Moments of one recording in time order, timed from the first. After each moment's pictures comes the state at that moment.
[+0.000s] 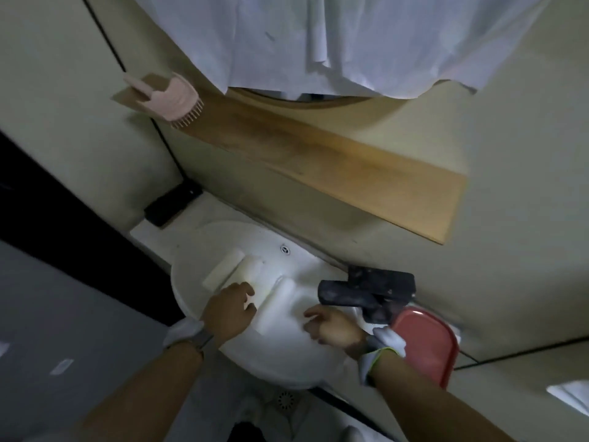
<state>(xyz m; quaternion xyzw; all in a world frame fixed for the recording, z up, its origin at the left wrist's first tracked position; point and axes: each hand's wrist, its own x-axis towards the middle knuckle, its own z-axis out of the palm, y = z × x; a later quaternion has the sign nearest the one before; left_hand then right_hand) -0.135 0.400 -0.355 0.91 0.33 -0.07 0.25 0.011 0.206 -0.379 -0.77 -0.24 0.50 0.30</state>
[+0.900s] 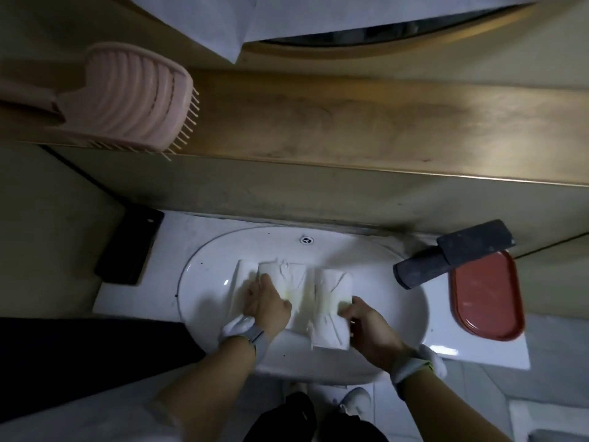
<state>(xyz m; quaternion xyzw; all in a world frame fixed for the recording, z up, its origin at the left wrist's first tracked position) -0.081 0.508 -0.412 0.91 0.26 -0.24 0.23 -0.071 0.302 -0.417 -0.55 0.25 0.42 0.68</state>
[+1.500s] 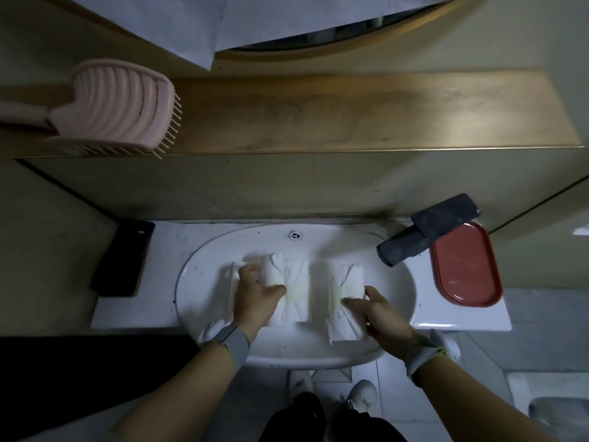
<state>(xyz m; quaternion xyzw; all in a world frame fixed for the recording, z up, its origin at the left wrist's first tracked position) -0.088 0.521 -0.393 0.78 0.34 -0.15 0.50 -0.086 0.279 -0.398 -0.62 0.24 0.34 0.66</state>
